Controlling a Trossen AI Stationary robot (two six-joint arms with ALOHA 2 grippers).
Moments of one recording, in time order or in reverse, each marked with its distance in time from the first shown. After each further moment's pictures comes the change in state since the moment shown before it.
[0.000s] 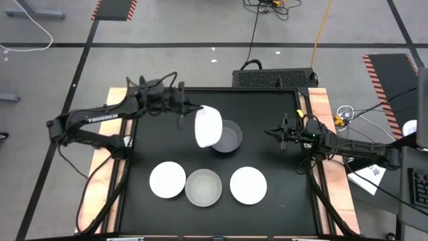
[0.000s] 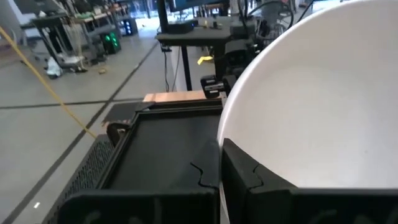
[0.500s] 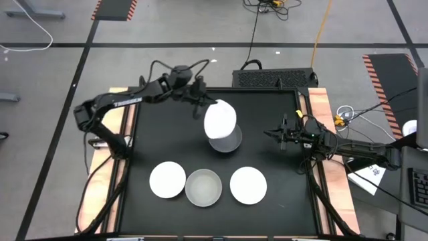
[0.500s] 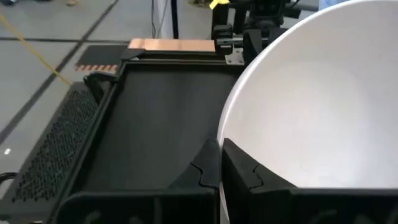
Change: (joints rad) left arm 0.069 0.364 0.366 -0.291 0.090 0.043; right arm 0.000 0.002 0.000 -0.027 0.000 -0.019
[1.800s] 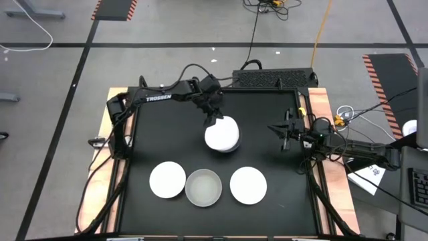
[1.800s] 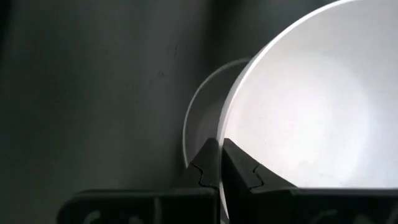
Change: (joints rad) left arm -0.063 0.375 0.318 -0.434 -0.028 0.099; right arm 0.000 -0.019 0.000 0.244 0.001 -0.167
